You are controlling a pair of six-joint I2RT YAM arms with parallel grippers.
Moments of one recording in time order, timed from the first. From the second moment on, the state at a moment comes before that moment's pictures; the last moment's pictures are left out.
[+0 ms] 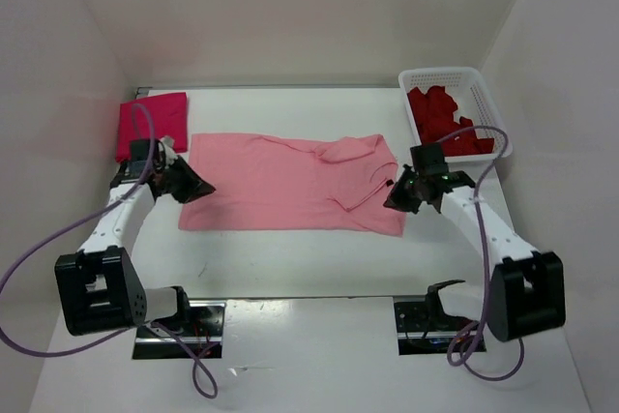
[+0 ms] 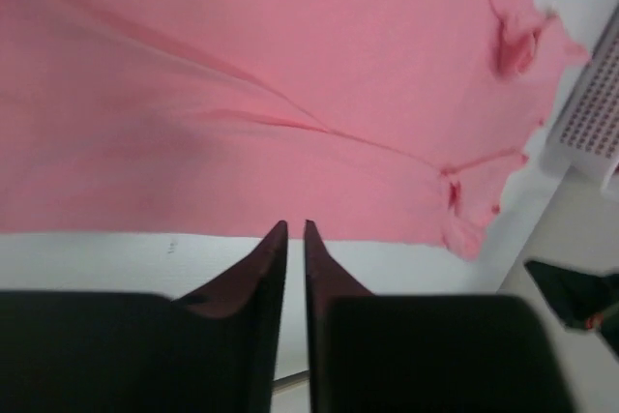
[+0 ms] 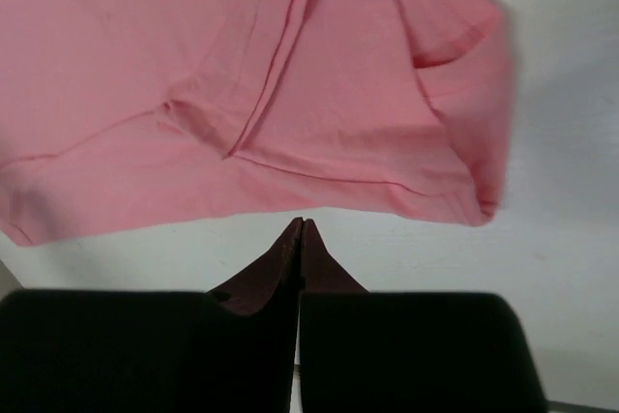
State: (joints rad) left arm 0.26 1.28 0.85 -0.56 0.47 -0.59; right arm 0.16 1.15 0.82 -0.65 -0.12 0.77
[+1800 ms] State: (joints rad) left arm -0.02 1.62 1.13 -0.39 0.28 -0.68; right arm 0.30 2.04 1.65 -0.42 0.03 0.57
